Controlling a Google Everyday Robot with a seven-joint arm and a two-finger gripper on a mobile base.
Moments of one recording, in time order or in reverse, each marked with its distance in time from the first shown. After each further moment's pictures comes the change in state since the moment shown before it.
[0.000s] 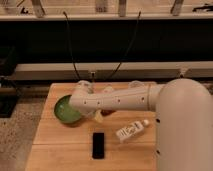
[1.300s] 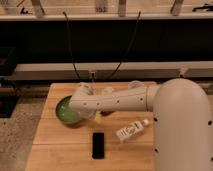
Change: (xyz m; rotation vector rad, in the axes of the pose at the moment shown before) arm -0.010 0.002 0.011 -0.008 -0.029 -0.116
